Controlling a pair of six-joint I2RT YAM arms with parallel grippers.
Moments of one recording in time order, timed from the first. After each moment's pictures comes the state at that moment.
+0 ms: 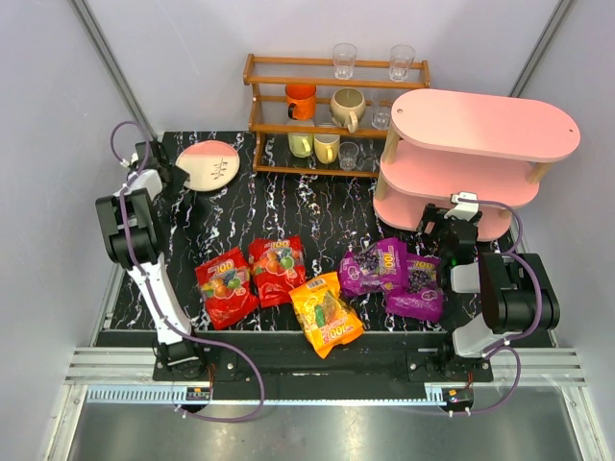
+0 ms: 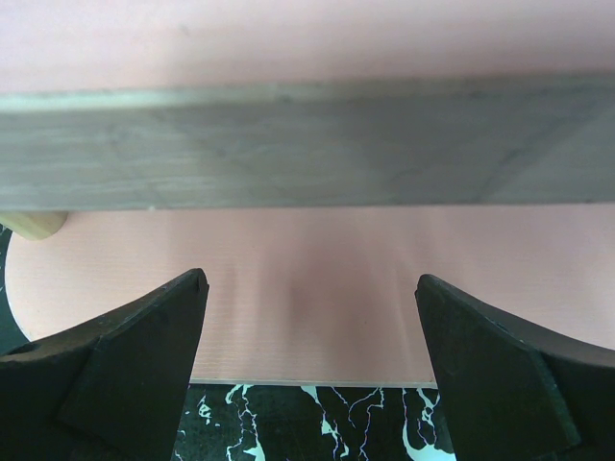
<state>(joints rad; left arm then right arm) 0.28 2.19 1.62 -0.30 0.03 -0.77 -0.02 1.56 0.34 1.05 0.13 0.08</state>
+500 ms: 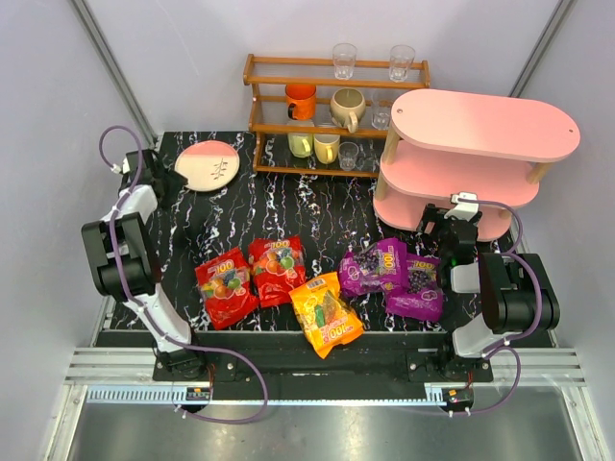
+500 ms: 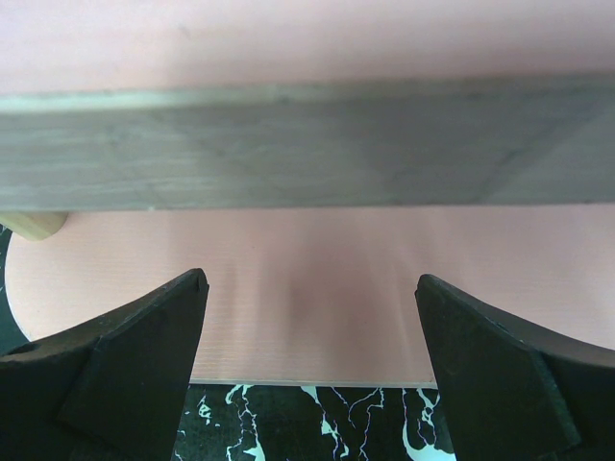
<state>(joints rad) 0.28 1.85 1.30 -0.23 0.05 -0.76 -0.02 1.56 0.34 1.05 0.13 0.08</state>
